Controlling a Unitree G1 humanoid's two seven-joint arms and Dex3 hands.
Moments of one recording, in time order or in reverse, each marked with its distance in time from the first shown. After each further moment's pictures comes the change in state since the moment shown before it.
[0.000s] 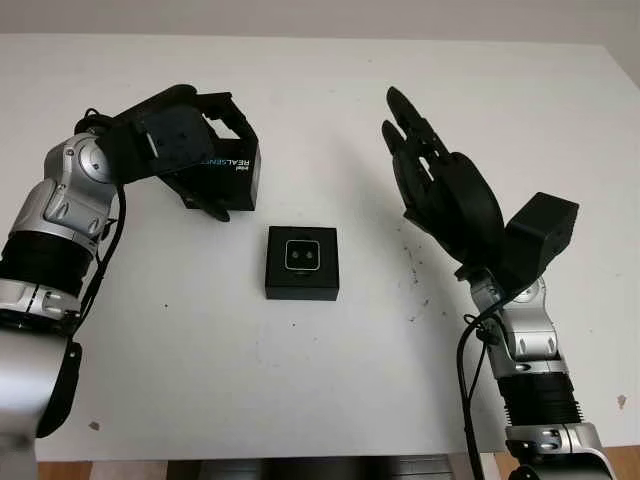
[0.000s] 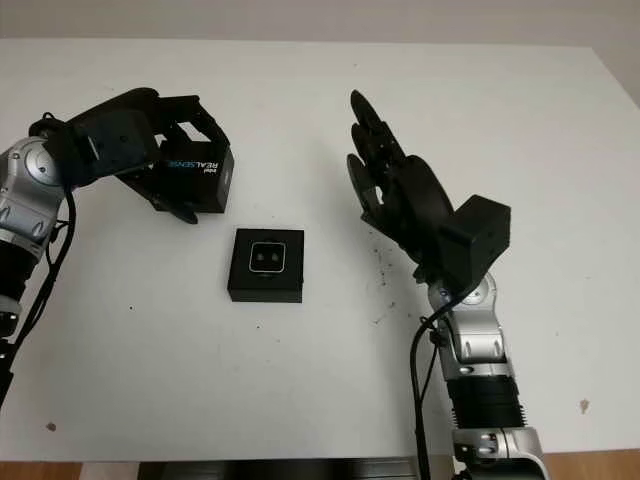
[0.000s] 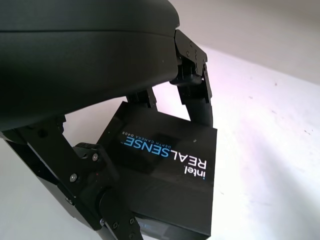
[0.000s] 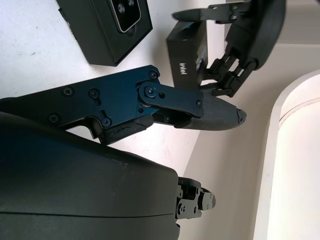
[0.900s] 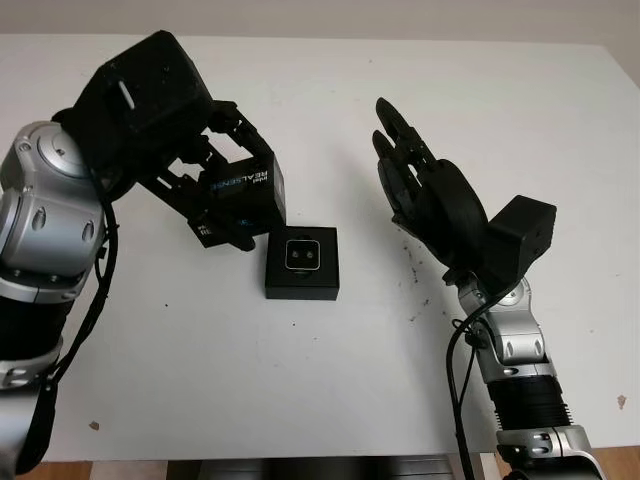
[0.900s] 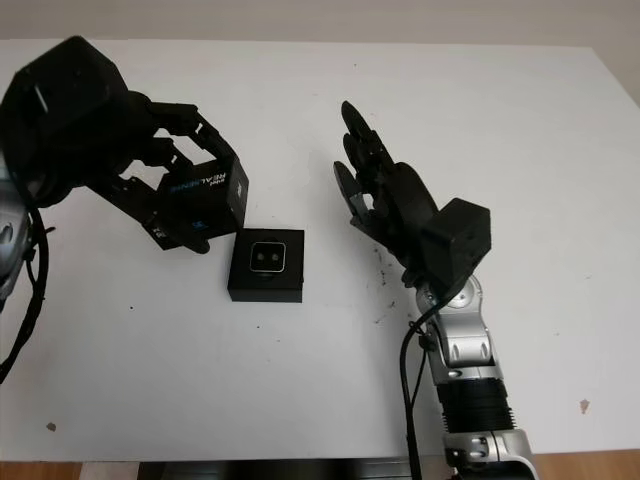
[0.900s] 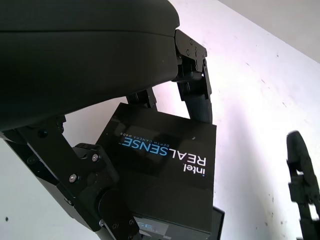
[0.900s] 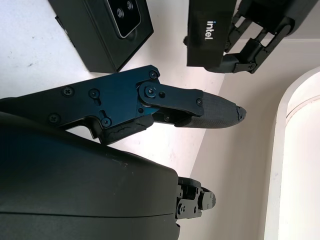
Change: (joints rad) left arm 0.193 0.054 0.048 -0.775 -0.120 0.777 -0.156; right arm 0.009 0.037 0.022 -0.003 -0.015 0.024 -0.043
